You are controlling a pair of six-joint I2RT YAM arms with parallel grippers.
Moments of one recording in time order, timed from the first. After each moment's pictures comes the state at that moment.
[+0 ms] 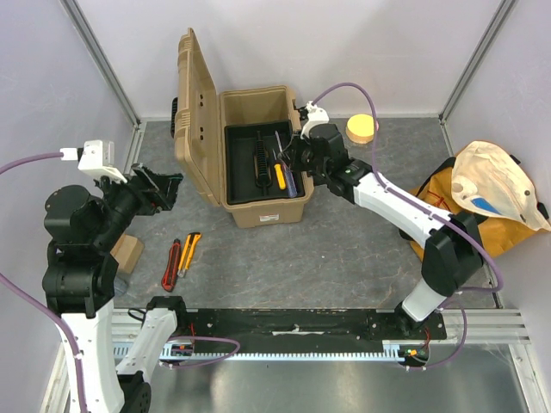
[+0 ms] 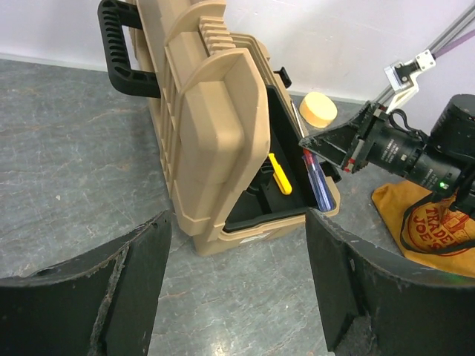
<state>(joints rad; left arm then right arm) 0.02 0.73 1.41 -0.82 0.29 -0.31 0.64 1.62 1.34 -0.06 0.04 0.45</state>
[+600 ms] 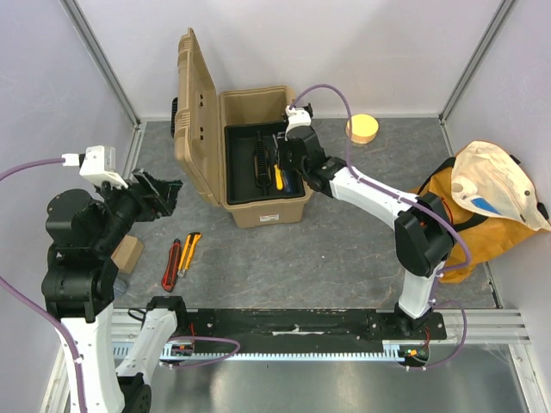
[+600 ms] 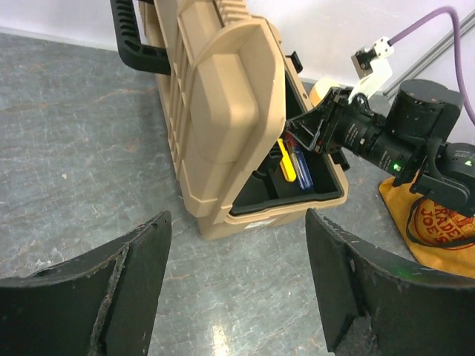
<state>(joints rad) 0.02 0.71 1.40 -0.88 0.26 -0.31 0.68 1.85 1.47 -0.05 0.23 0.33</state>
